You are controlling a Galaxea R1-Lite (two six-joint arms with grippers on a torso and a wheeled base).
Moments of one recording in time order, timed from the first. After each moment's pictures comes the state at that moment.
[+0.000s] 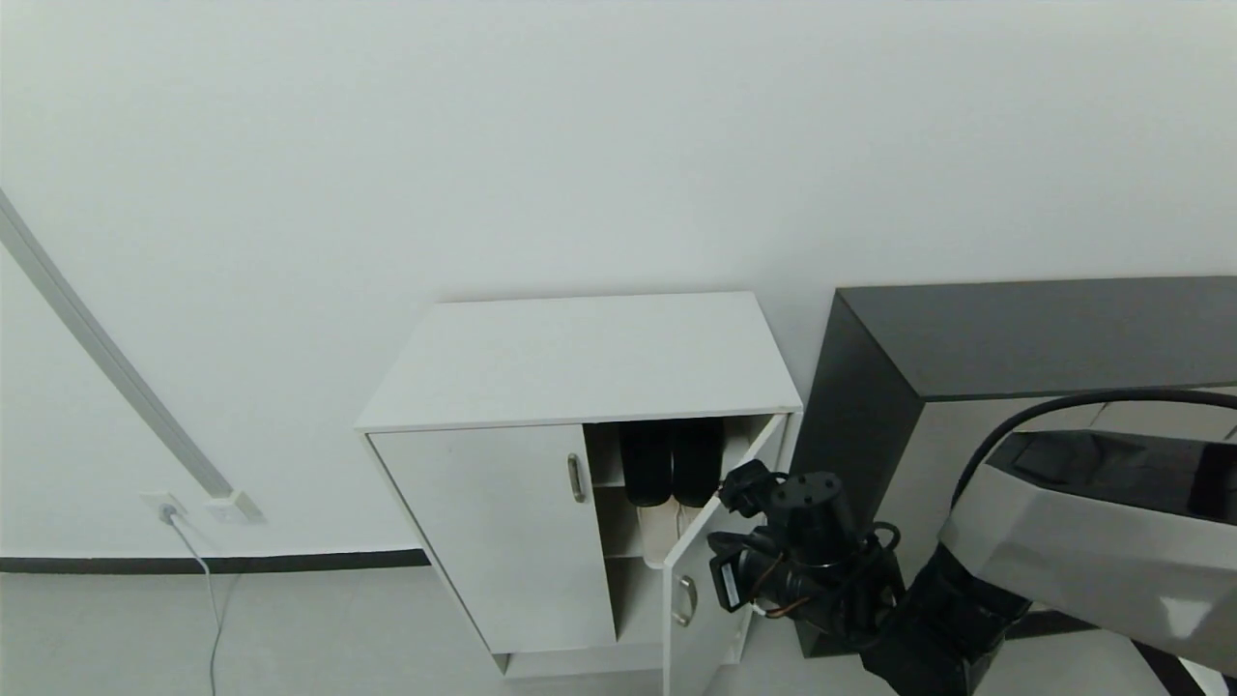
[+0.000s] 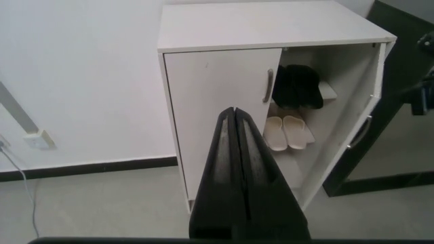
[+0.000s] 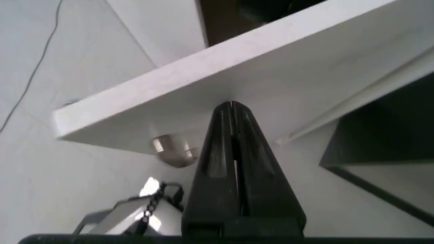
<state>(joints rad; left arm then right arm) 0.00 0.00 0.00 0.00 -0.02 0.00 0.70 2.27 -0.85 -0.99 -0.09 0.07</state>
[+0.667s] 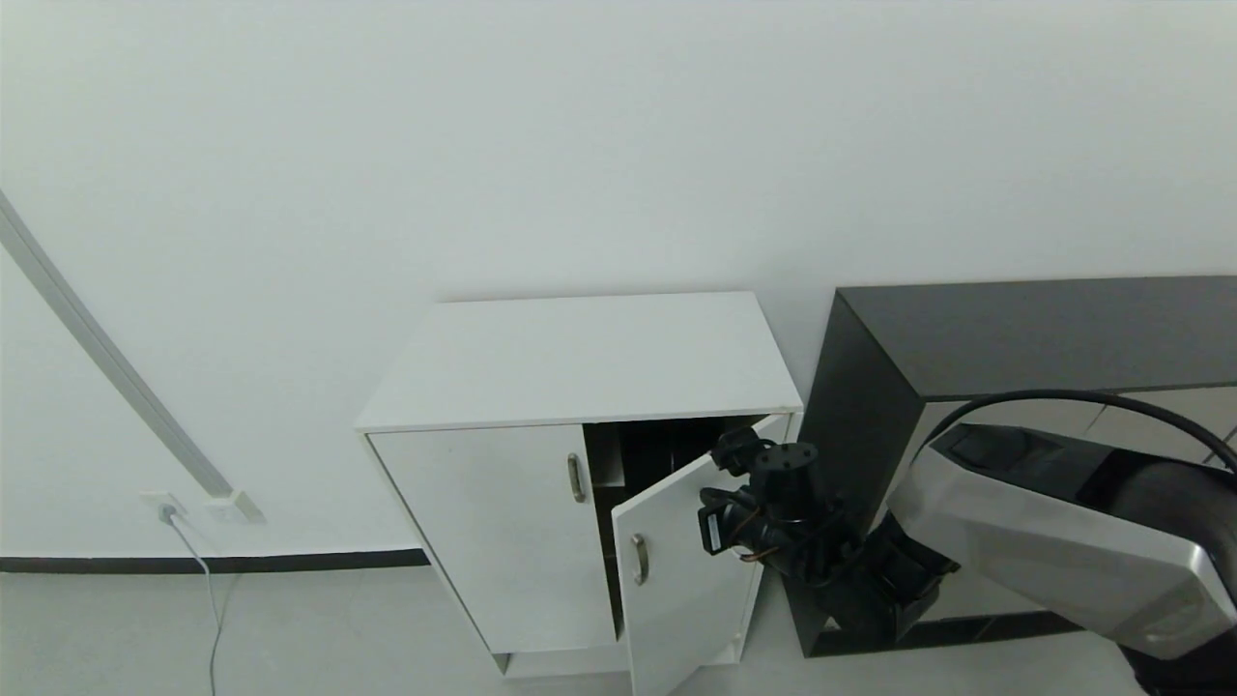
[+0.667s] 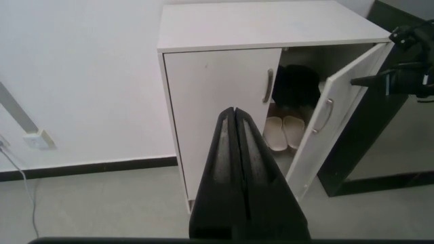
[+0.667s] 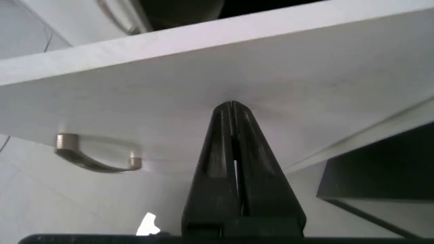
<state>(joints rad) 0.00 0.00 0.00 0.00 -0.02 0.00 0.63 2.42 -1.10 -0.99 -0.10 0.08</state>
